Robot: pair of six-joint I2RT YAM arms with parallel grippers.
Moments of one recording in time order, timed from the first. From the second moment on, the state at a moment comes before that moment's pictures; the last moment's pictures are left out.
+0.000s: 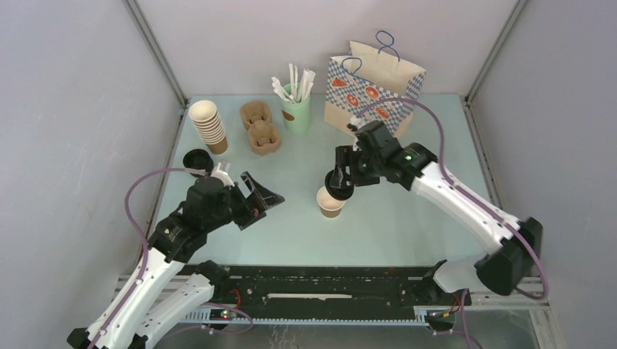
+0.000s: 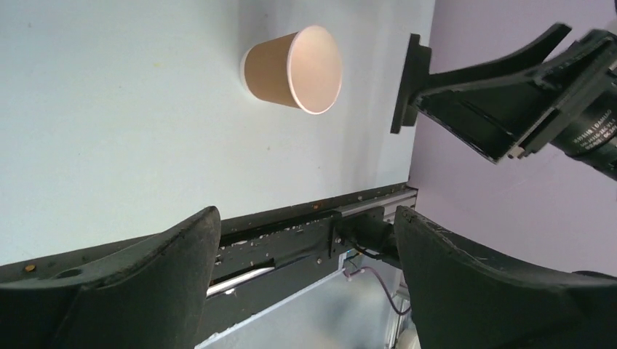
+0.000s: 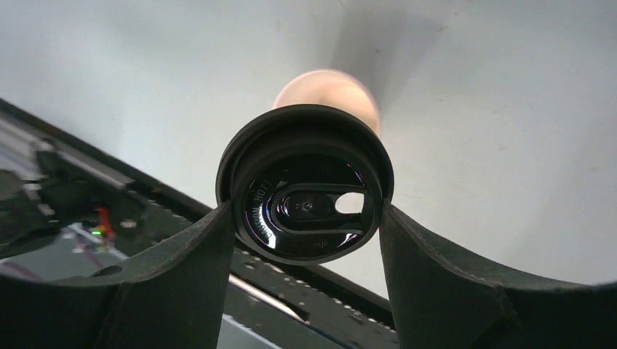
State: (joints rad) left arm -0.53 0.63 0.82 -0.75 0.15 -1.05; right arm 0.71 1.39 1.36 -0.81 -0.07 0.50
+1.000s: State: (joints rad) left arm -0.53 0.65 0.83 -0.80 0.14 -1.01; right arm 0.90 1.80 1.61 -1.04 0.24 0.33
